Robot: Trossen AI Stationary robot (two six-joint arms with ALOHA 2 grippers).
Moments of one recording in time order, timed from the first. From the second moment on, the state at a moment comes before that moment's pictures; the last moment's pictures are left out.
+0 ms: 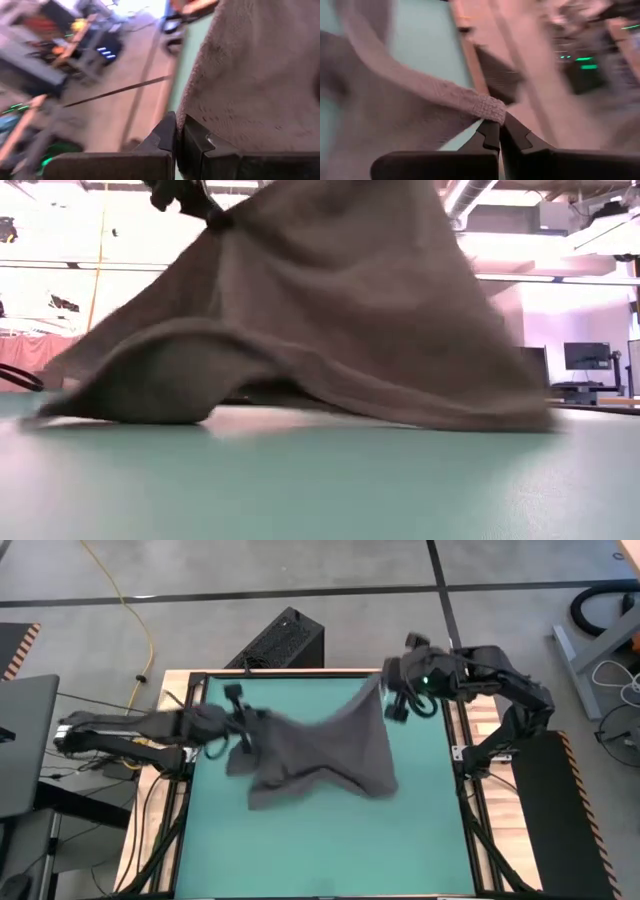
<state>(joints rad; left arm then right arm) 0.05 0.90 0.91 -0.36 -0.58 0.51 -0.06 1.52 2.18 -1.39 0.60 -0.17</state>
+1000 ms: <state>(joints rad) 0.11 1.15 1.42 -1.29 0.19 0.30 0.26 1.46 2.06 -1.53 0.20 0.23</state>
